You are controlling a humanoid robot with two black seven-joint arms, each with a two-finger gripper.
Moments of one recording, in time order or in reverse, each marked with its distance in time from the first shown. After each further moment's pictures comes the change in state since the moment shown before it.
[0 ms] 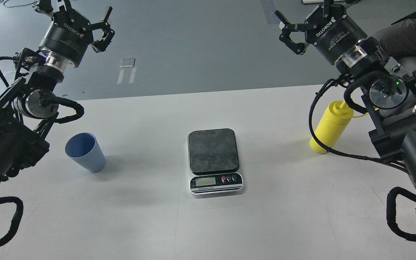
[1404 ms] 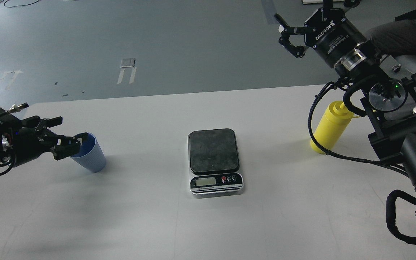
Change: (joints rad) left arm 0.406 0.536 0.174 -0.390 1.812 0.455 -0.118; right arm -0.017 0.005 0.000 0.011 0.002 0.000 0.000
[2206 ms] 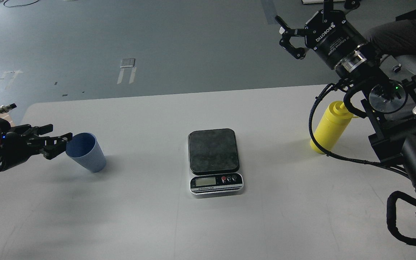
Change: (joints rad) left arm -0.004 -0.020 0.005 0.121 -0.058 -0.034 0.000; right arm -0.008 -0.003 0.001 0.000 0.000 0.000 0.000
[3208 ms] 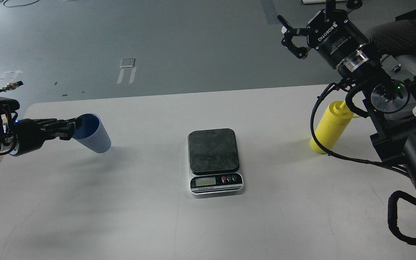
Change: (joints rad) left arm -0.168 -0.032 0.061 -0.019 -0.179 -0.189 0.000; right arm 0.000 -0.004 0.005 -0.002 -0.001 0.000 0.000
